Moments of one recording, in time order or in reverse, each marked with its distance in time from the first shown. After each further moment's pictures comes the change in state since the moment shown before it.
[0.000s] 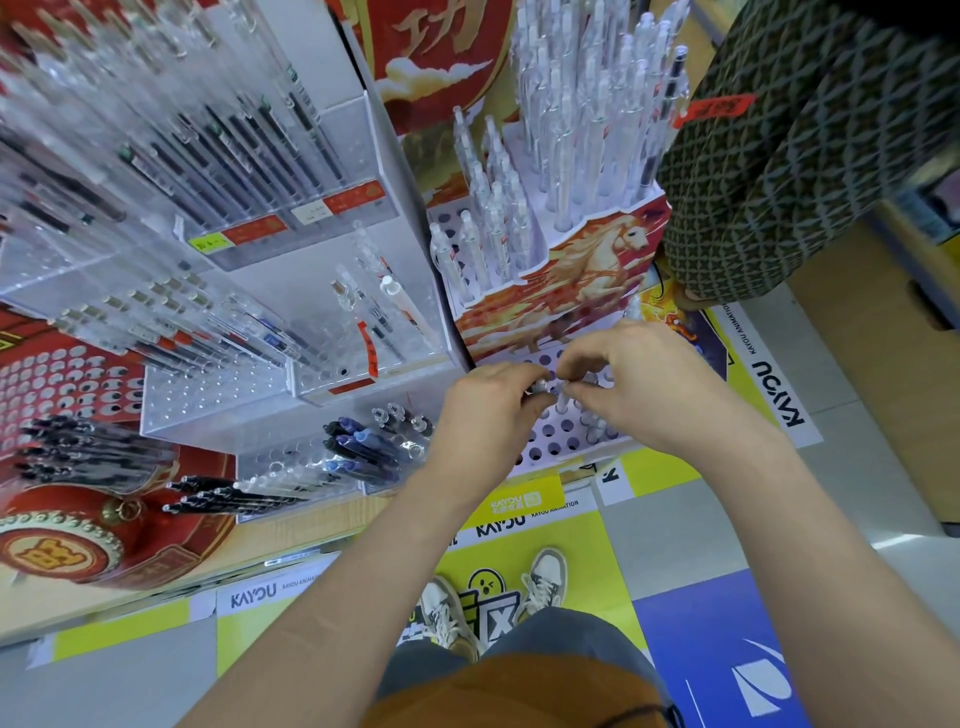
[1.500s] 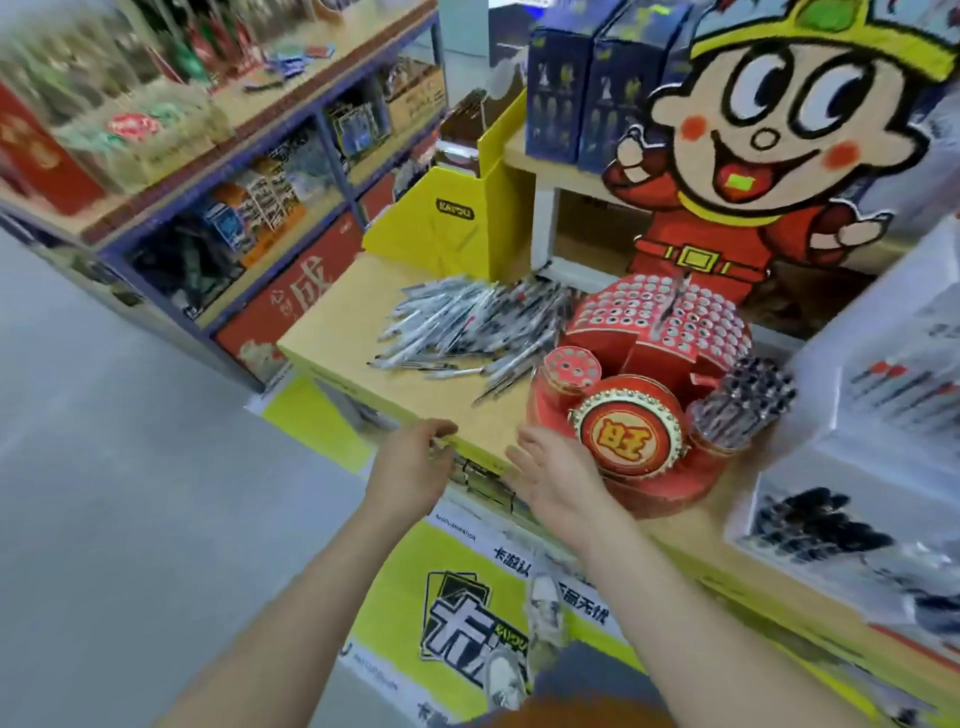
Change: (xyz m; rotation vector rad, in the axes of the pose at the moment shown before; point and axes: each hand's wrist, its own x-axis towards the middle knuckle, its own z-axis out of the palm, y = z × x) left_hand -0.409 -0.366 -0.275 -0.155 0.341 -1.048; right_hand 0.033 -0.492 0.386 1.222 -0.566 0.622
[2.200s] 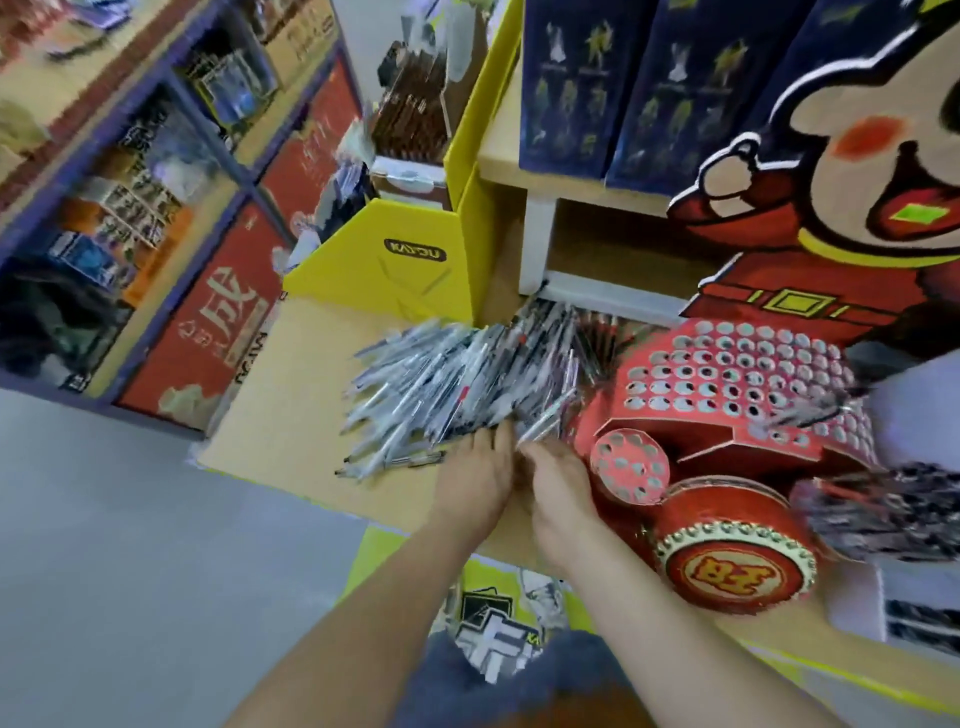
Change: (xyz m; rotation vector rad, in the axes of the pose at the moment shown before) left_hand 0.204 -0.022 0.085 0.686 -0.271 0.509; right_hand 0.170 -0.025 0.062 0.111 0.370 -0.119
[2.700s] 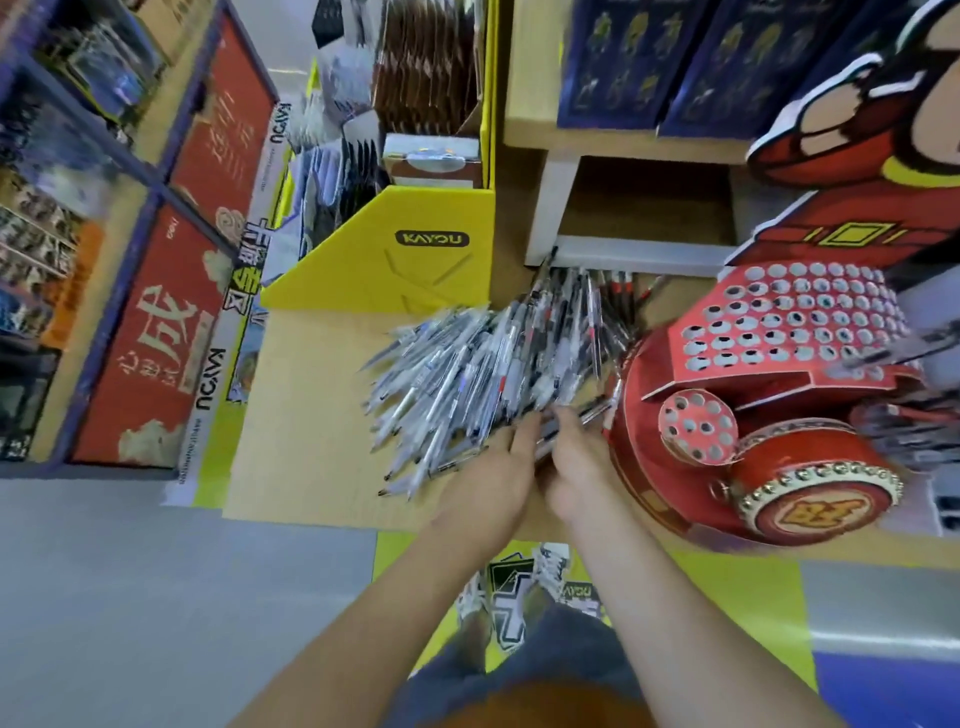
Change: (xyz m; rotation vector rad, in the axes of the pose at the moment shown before) left_hand -0.031 -0.056 -0.041 -0.259 -0.053 0.225; right_hand 0.014 0.015 0.058 0.346 0.336 0.107
